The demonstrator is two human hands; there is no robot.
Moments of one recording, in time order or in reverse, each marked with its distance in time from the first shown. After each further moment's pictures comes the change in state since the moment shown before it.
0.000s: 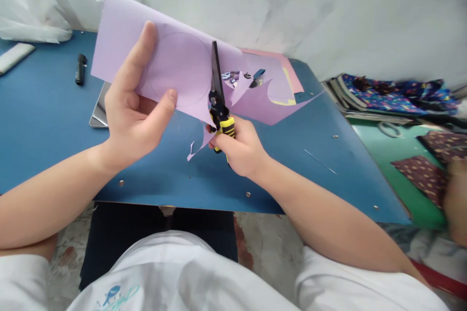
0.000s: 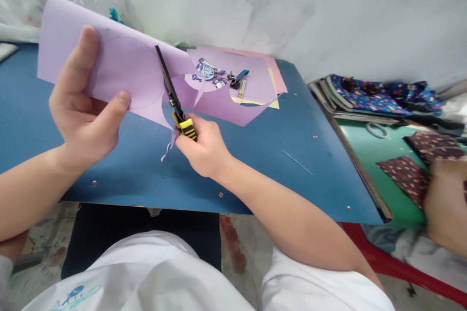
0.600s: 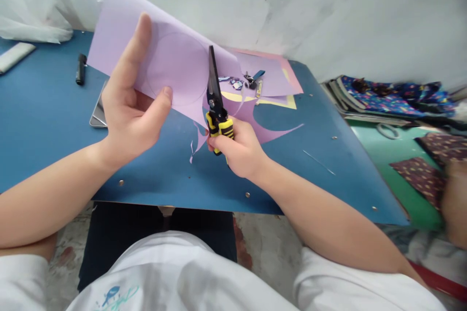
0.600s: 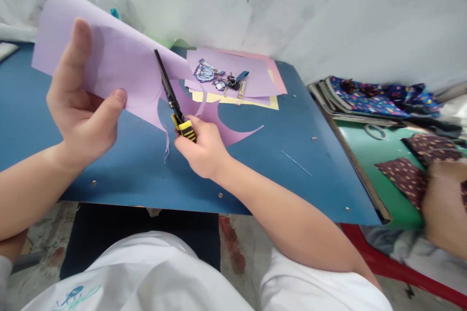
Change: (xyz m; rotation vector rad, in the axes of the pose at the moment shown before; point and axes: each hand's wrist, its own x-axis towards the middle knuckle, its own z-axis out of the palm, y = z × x) left_hand 0.006 0.005 -0.002 0.075 0.016 -0.016; right_hand -0.002 -0.002 -0.003 0.000 -0.036 0.049
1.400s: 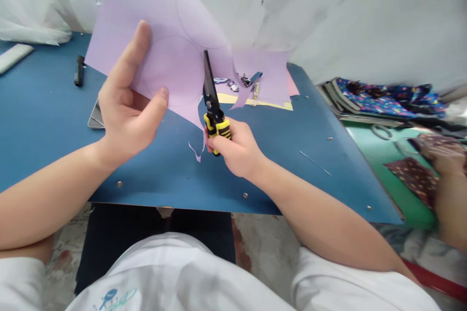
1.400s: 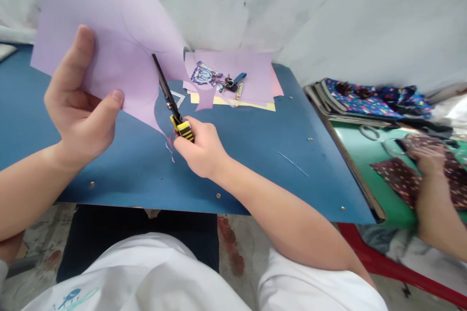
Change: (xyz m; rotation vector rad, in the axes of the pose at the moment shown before) left_hand -0.002 -0.006 0.000 -0.115 0.045 -0.027; right_hand 0.001 -0.003 -0.001 -0.042 0.001 -0.043
